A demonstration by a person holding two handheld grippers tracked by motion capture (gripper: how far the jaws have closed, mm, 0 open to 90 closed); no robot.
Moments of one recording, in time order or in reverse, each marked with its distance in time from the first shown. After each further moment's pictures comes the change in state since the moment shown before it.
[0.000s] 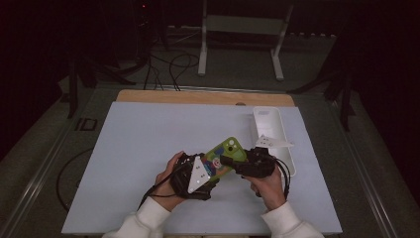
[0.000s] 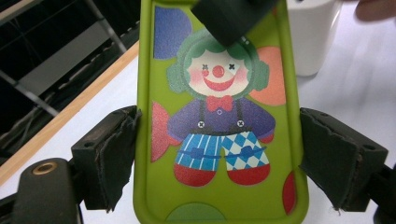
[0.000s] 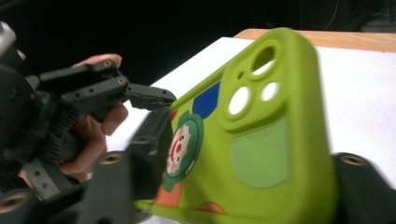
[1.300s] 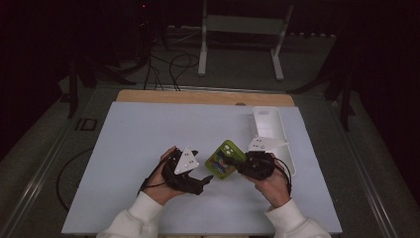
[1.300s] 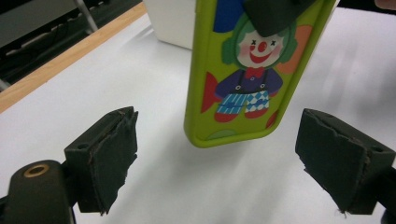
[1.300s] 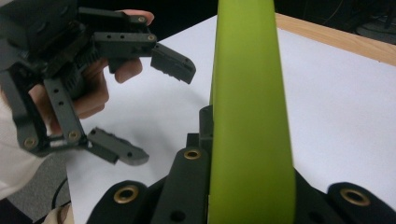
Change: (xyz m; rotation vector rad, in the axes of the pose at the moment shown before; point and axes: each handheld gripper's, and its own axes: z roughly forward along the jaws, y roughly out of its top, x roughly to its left) left arm 0.034 -0.008 -0.004 0.027 -0.146 -0.183; right arm 0.019 0.013 -0.003 0.143 -0.036 -0.204
